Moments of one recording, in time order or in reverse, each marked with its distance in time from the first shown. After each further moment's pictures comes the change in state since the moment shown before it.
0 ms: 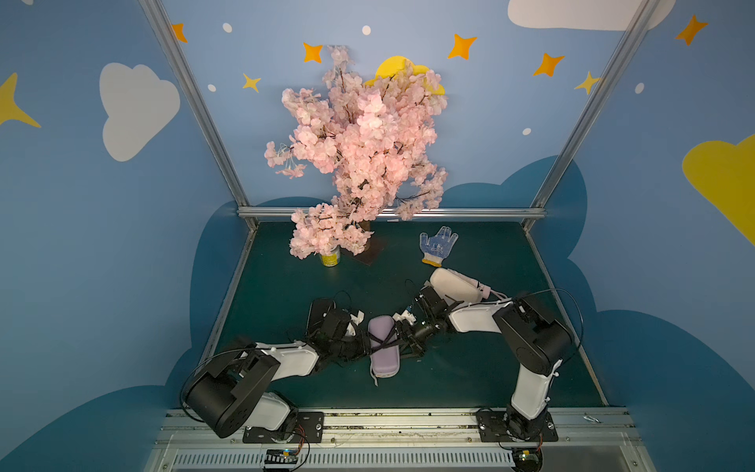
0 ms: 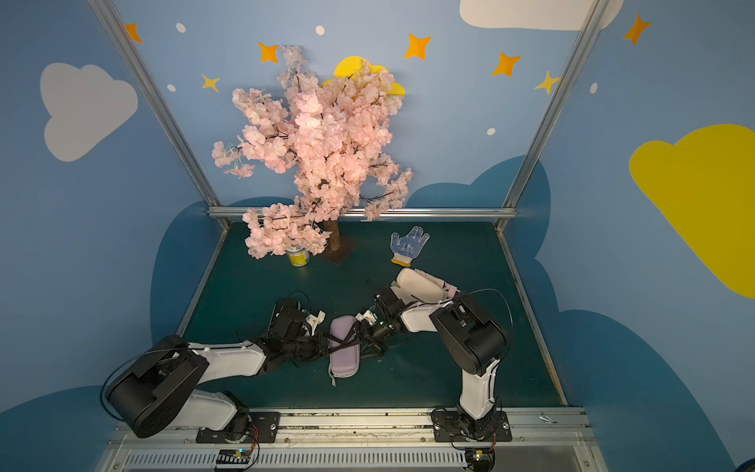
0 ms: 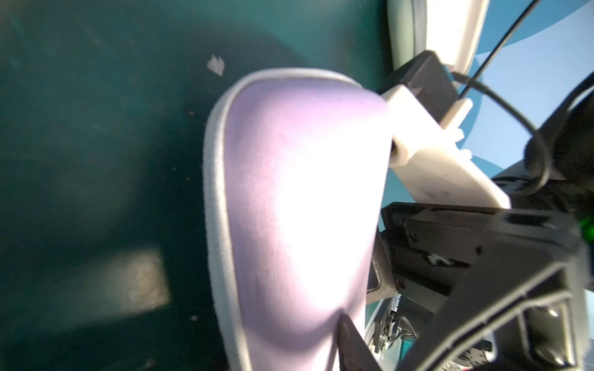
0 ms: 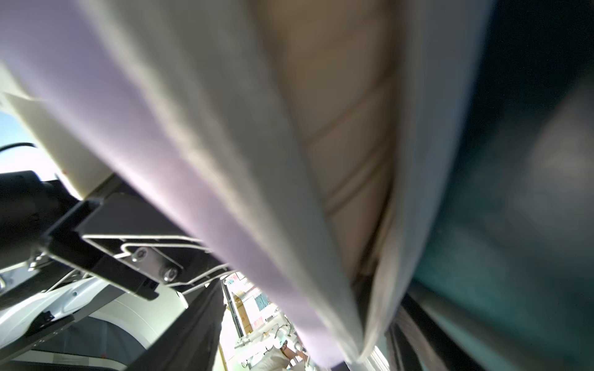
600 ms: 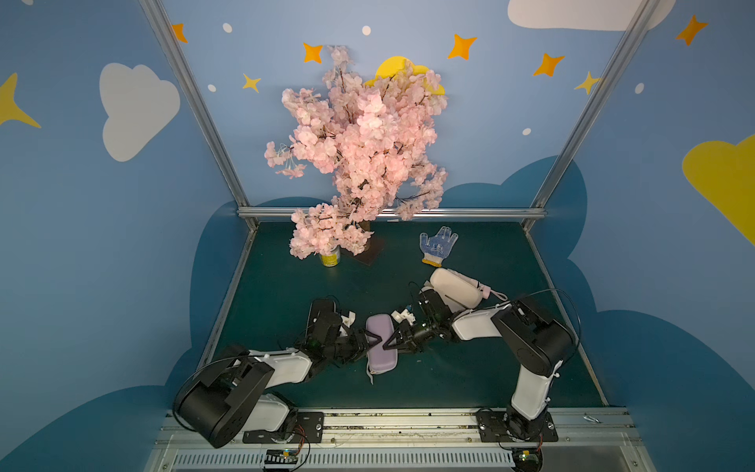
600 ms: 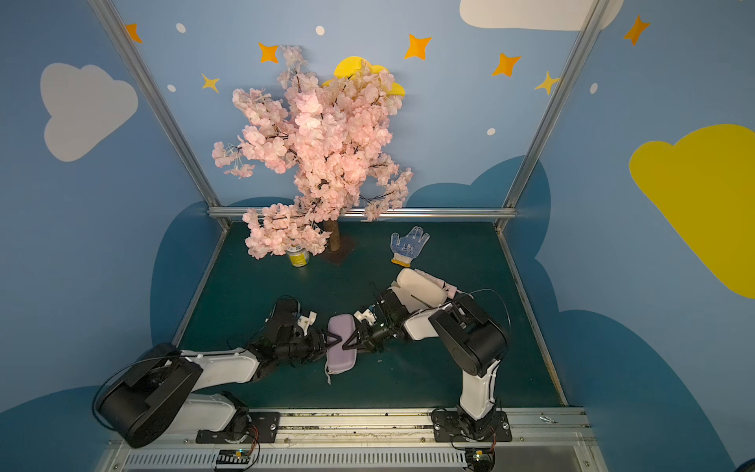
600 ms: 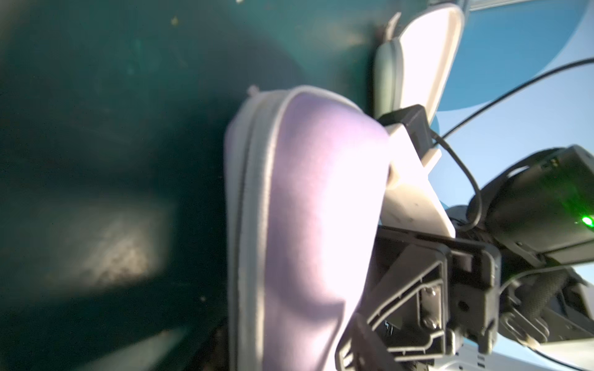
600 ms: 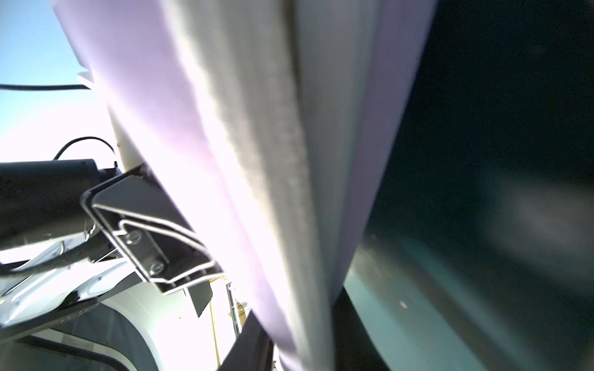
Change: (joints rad) left arm 0.060 -0.108 -0.061 0.058 0.027 -0.190; right arm -0.007 -0.019 -0.098 0.314 -0.043 0.120
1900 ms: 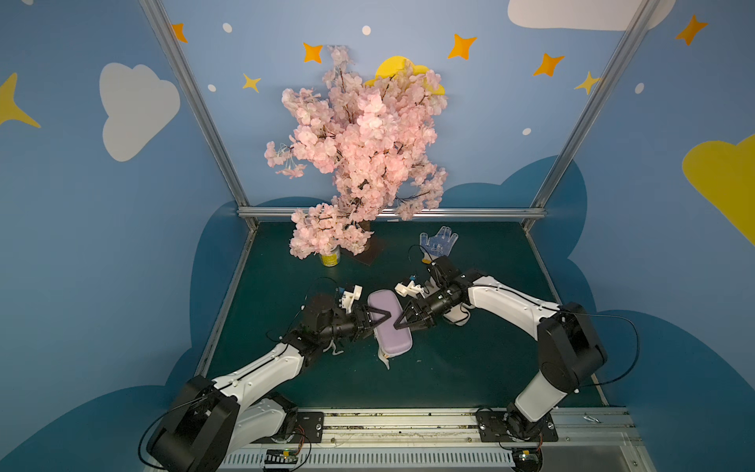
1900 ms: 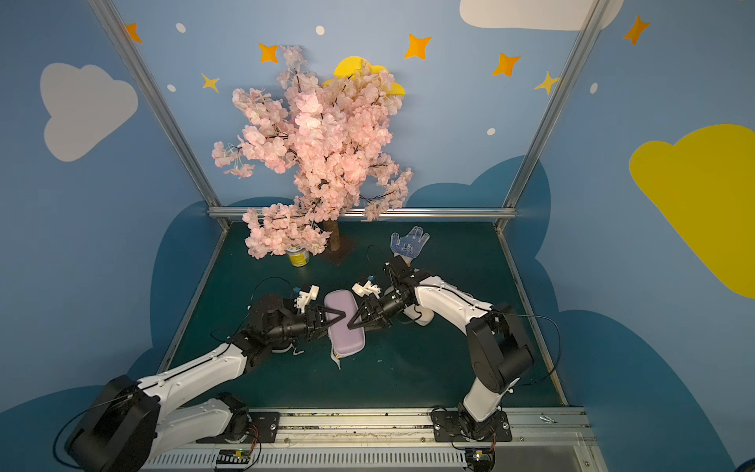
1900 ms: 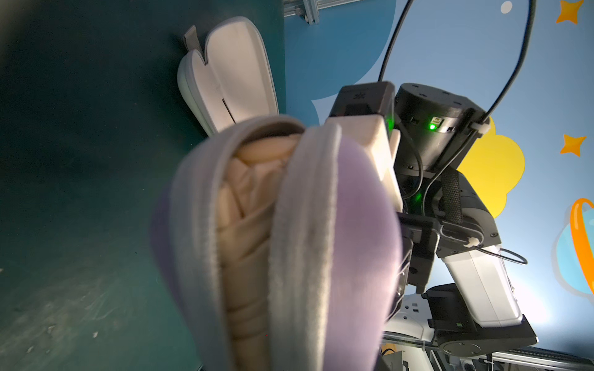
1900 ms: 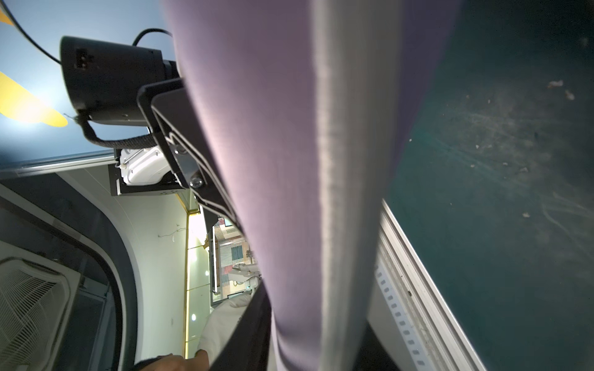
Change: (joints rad) left arm 0.010 -0.180 0.167 -0.008 0.150 -0.105; right arm -0.102 -0.169 0.409 -0.966 -0.203 -0.627
